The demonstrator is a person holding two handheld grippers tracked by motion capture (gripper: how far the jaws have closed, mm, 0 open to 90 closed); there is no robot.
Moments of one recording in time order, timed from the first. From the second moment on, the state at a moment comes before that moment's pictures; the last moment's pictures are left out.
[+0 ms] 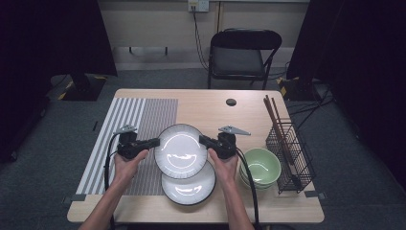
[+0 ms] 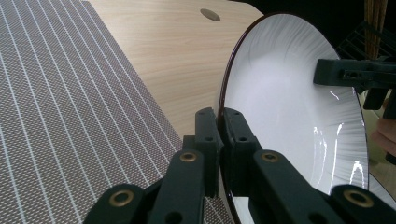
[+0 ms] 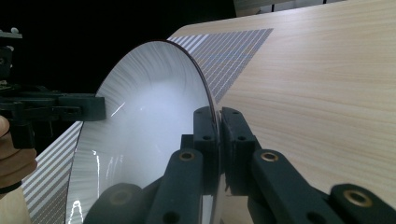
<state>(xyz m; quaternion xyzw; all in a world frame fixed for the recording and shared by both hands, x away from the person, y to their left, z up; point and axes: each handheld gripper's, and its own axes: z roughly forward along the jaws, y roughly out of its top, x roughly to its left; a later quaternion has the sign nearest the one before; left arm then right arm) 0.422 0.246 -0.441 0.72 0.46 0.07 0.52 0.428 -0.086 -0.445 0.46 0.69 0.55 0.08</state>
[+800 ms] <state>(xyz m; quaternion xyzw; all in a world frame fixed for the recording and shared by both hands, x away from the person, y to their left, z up) 0.429 0.270 -0.411 0.71 0.45 0.10 0.52 0.448 -0.064 -0.418 0.43 0.70 0.57 0.08</state>
